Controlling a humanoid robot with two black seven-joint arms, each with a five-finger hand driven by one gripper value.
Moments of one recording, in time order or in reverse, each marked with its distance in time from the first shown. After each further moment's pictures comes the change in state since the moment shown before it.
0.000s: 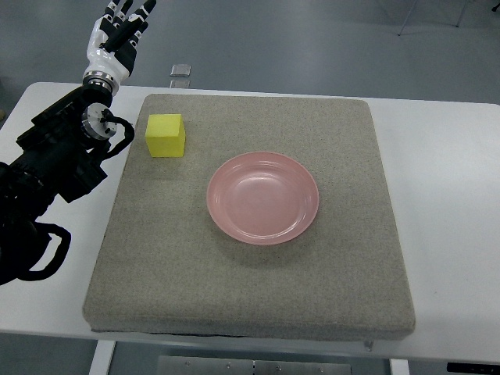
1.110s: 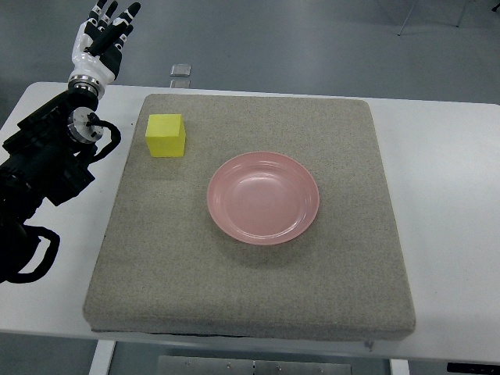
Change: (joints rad) left arm 0.012 0.040 -0.002 0.000 -0.001 -0.012 -0.004; right arm 0.000 0.000 0.000 0.000 0.000 0.000 0.000
